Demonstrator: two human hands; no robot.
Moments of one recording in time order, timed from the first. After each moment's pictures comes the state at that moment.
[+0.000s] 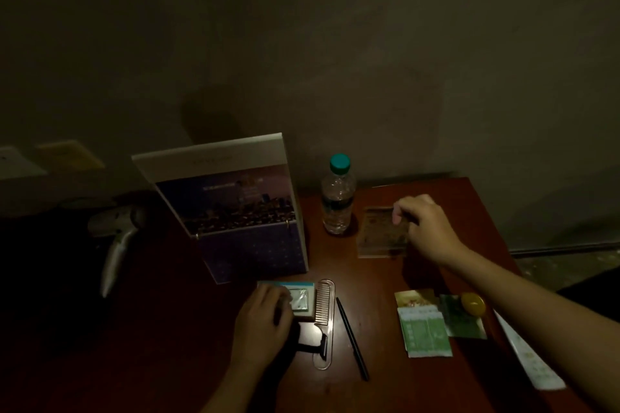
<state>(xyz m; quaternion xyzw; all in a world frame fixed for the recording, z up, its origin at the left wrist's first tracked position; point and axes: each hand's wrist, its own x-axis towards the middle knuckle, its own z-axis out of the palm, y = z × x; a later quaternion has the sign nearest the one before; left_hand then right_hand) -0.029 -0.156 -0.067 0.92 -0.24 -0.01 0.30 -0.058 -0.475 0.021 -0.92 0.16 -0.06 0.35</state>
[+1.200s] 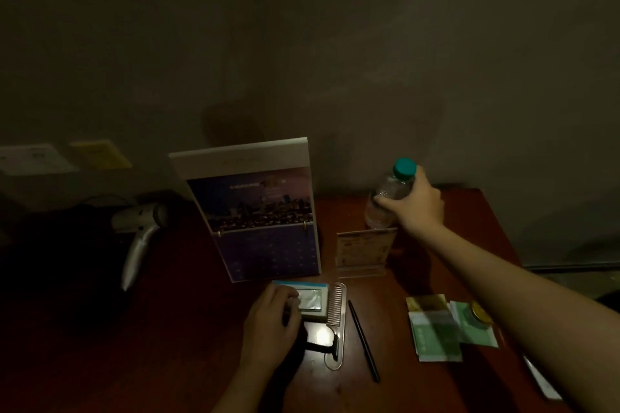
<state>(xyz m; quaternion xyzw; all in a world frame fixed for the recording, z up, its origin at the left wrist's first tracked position) -0.033 -0.144 -0.057 0.92 -0.21 0.00 0.34 -0.007 -0.438 0.050 -0.85 0.34 -0.14 0.38</state>
